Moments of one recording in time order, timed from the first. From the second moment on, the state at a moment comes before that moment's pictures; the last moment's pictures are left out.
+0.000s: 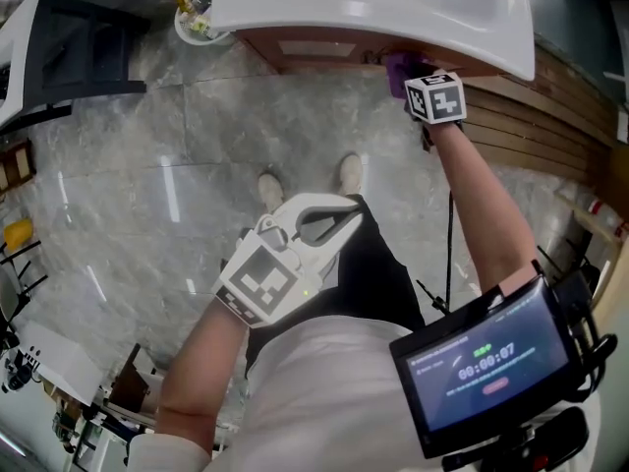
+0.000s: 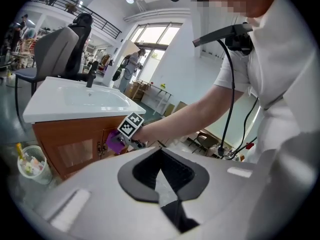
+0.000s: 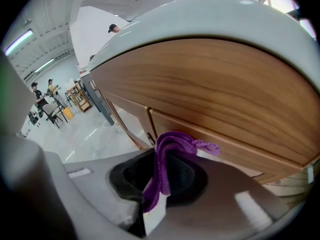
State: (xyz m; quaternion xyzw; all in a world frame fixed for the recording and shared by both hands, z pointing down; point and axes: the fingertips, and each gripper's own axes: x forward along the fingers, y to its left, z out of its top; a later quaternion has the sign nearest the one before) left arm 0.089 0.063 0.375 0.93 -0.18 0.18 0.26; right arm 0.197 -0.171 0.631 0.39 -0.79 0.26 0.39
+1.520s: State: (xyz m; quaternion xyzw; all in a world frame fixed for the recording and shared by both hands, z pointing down) left arm -0.111 0.121 0.380 0.91 -0.27 0.16 0.28; right arm -0.114 -0.138 0.610 0.29 -0.85 0.22 0.37
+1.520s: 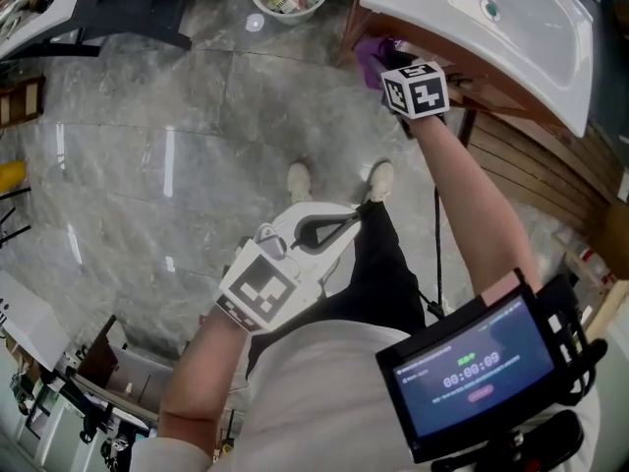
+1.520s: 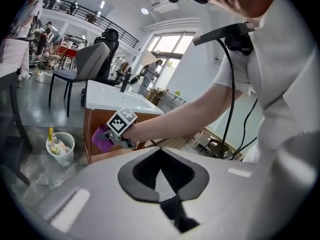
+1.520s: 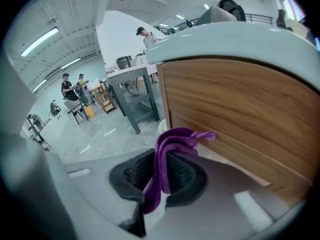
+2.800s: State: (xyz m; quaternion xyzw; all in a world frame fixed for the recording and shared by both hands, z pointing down) left arm 0.151 0.070 0.382 0.94 -0.14 0.17 0.26; right arm 0.422 -0.132 0.663 0.52 -0.69 0.29 0.41
